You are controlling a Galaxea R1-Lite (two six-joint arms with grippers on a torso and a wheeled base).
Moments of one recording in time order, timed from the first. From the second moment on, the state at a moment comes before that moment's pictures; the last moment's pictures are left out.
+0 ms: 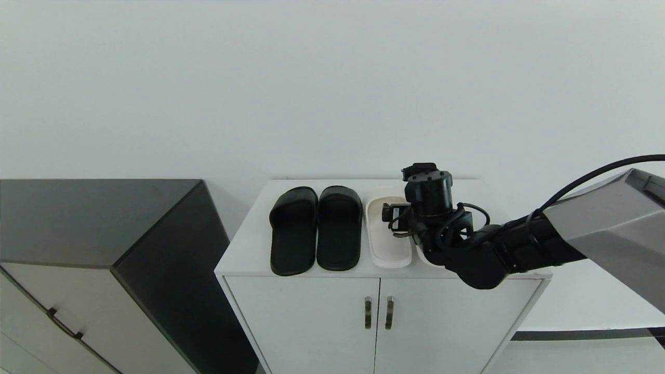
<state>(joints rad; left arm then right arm) -0.01 0.00 0.00 0.00 0.00 0.01 0.66 2.16 -1.32 -0.59 -0.60 0.20</state>
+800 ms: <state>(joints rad) 0.00 0.00 0.00 0.00 -0.01 0.01 0.66 2.09 -1.28 -0.58 -0.60 0.17</state>
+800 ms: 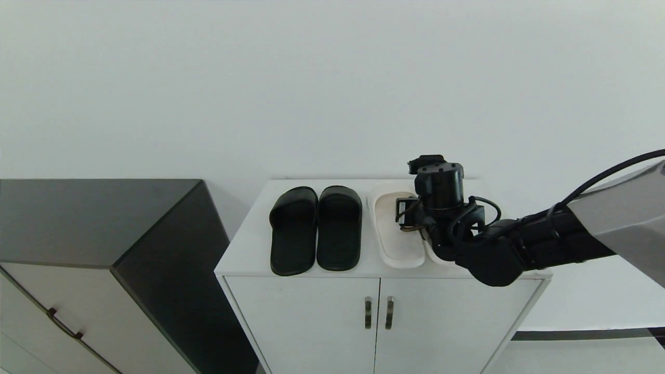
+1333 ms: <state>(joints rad) 0.00 0.00 0.00 0.00 -0.01 0.00 0.83 1.69 -0.80 -0.59 -0.44 0.17</state>
